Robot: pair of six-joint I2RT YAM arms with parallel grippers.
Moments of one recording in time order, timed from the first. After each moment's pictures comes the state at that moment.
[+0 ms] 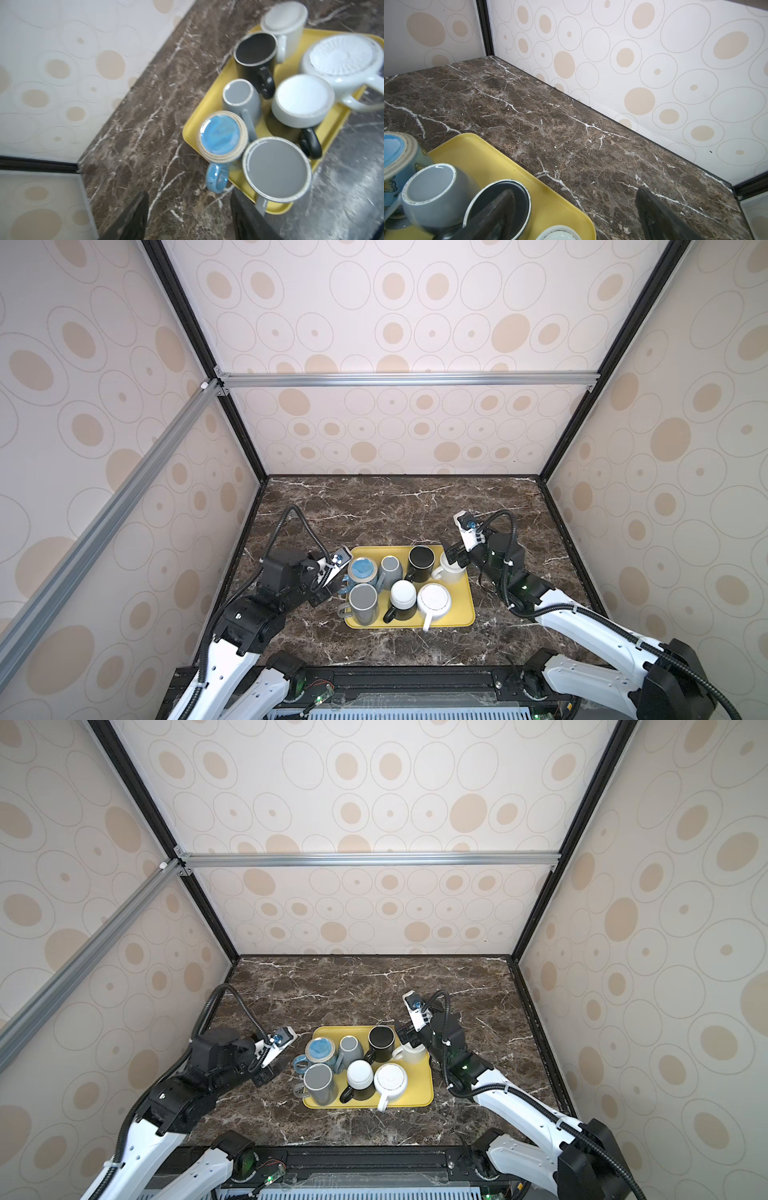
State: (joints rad) left arm -0.43 0.68 0.83 -0.84 0.09 0.65; right arm 0.60 1.08 0.62 0.22 0.16 -0.21
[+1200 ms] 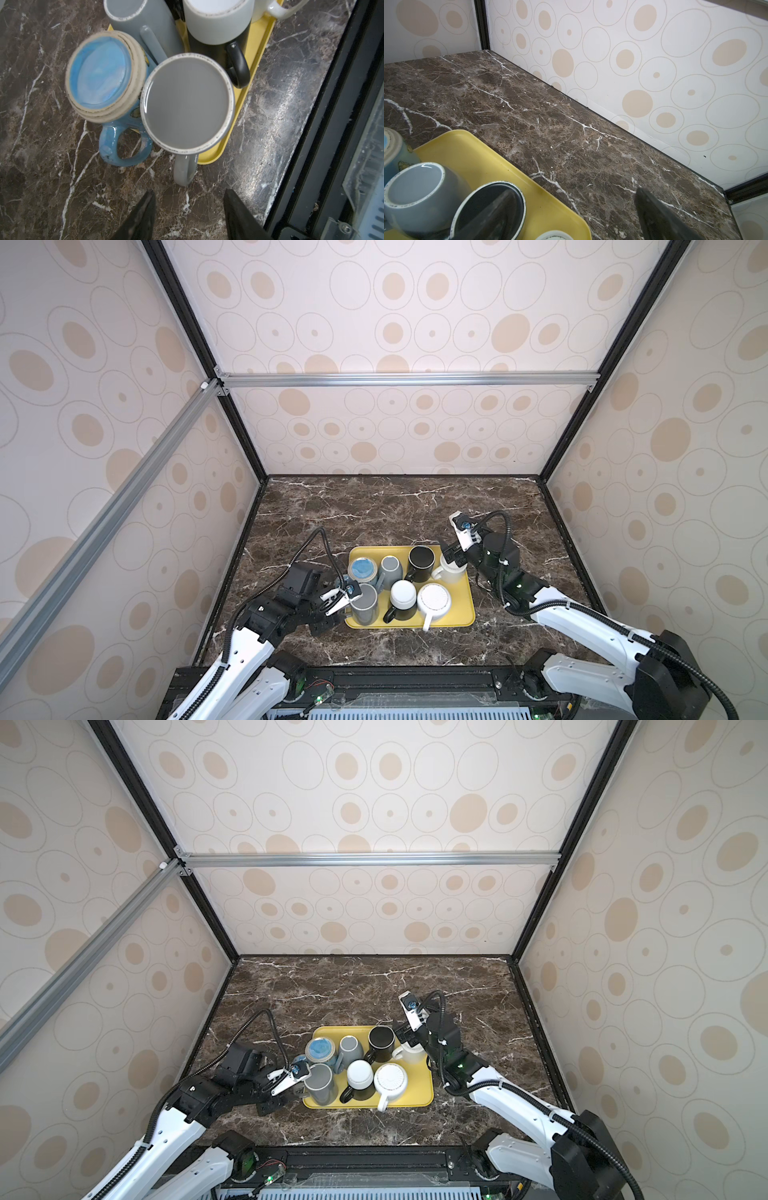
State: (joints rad) left arm -0.45 0.70 0.66 -0.99 0.22 0.70; right arm 0.62 1.12 0.62 0.26 0.21 -0.25
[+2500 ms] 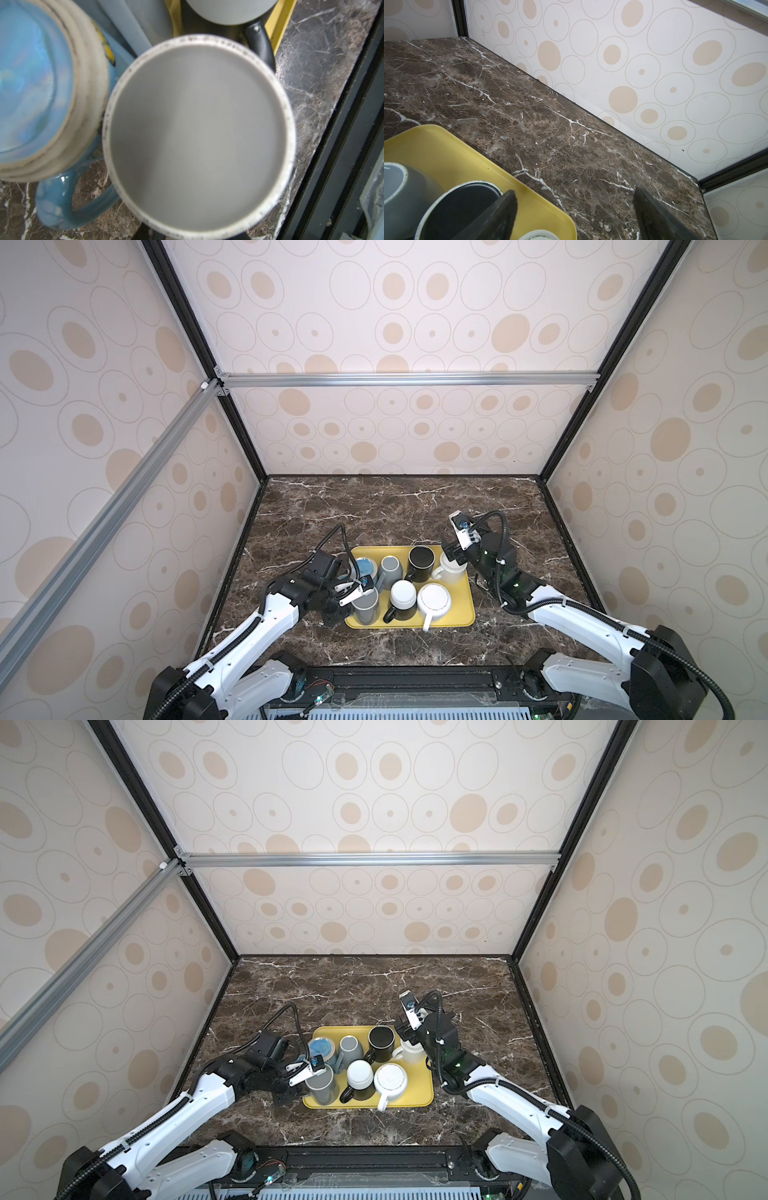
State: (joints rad) left arm -0.47 1.01 0.66 -0.84 0.22 0.69; right arm 0.62 1.14 0.62 0.28 0.29 -0.29
